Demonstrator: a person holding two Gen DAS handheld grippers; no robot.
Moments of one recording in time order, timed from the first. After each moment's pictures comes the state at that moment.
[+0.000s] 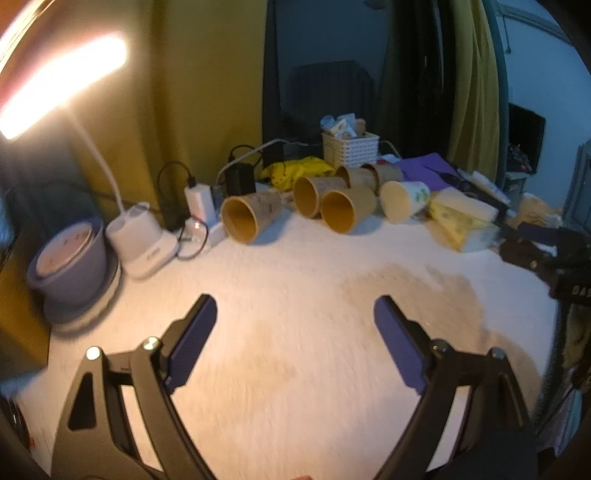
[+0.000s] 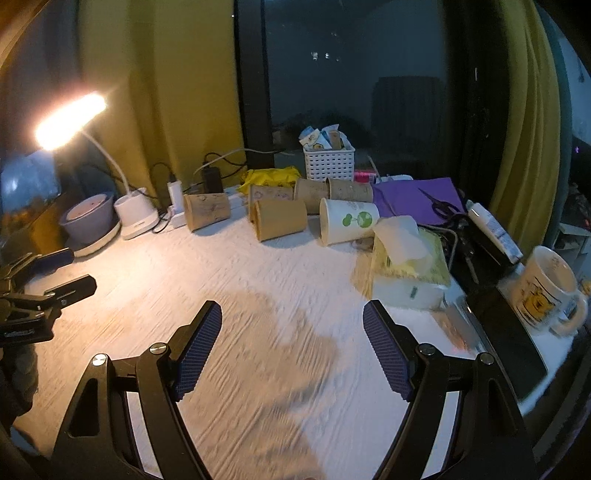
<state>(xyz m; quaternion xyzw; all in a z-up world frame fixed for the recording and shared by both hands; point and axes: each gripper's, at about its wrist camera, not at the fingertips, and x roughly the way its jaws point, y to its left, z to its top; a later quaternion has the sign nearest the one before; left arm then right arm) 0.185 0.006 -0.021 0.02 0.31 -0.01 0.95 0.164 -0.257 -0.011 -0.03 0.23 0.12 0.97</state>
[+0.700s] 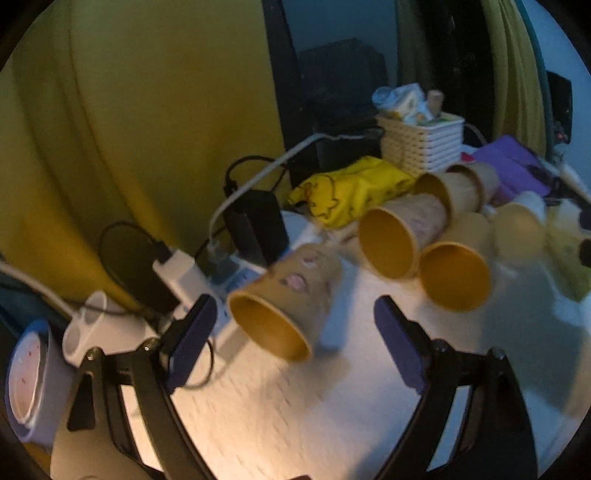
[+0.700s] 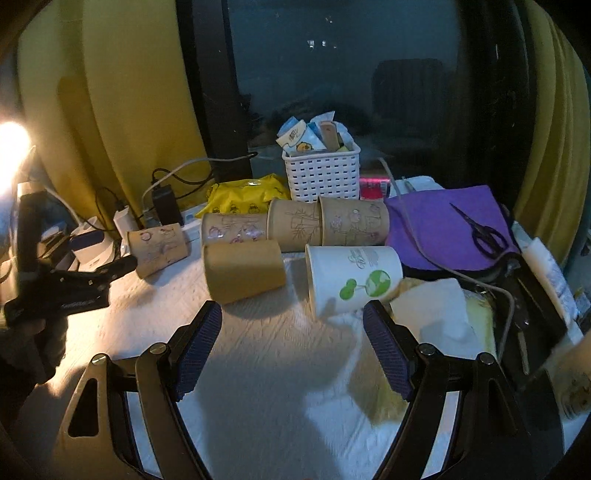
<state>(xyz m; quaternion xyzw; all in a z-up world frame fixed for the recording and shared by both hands) 0.386 0.035 -0.055 0.10 0.33 0.03 0.94 0.320 -0.253 -0.005 -0.01 0.26 0.13 0.96</state>
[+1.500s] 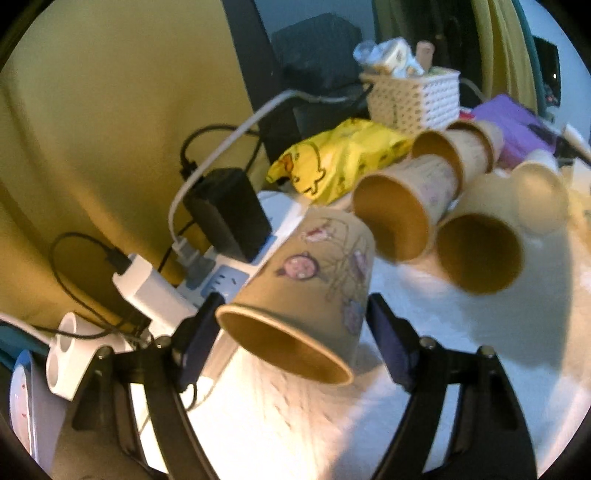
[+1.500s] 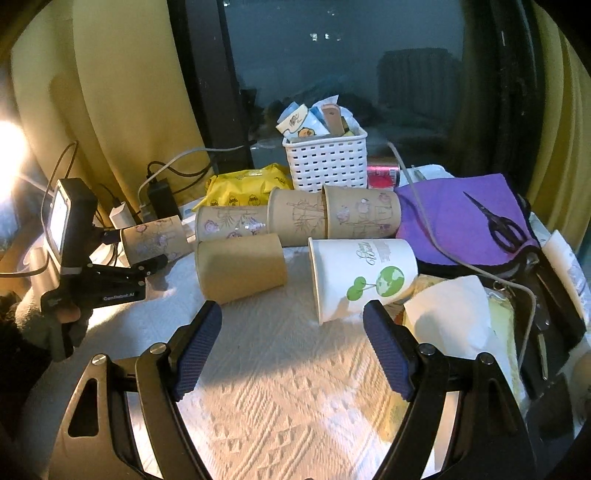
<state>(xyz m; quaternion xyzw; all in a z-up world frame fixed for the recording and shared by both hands) 0.407 0.033 -0.078 0.14 0.36 0.00 0.92 0.334 -0.254 -0.017 0.00 0.28 0.14 0.95</state>
